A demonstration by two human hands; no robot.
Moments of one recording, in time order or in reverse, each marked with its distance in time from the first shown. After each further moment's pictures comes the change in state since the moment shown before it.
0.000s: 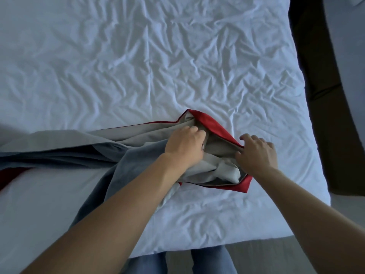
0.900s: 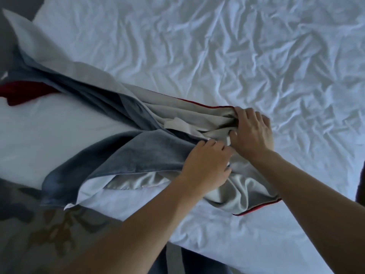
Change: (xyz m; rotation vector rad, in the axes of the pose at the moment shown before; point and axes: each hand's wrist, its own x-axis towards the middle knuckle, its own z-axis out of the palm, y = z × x) left_hand -0.044 0.047 0.044 -0.087 0.178 -0.253; right_hand 0.074 -0.078 0.002 -0.025 0.205 -0.622
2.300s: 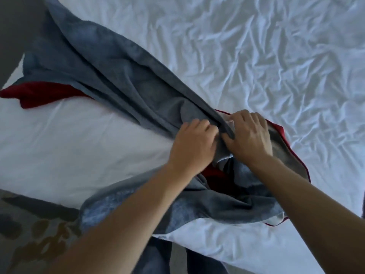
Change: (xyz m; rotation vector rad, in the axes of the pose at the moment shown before) left_hand -0.023 -0.131 -0.052 -0.046 0.230 -0.089; right_hand 0.019 -0.118 -0.013 -0.126 0.002 -0.083
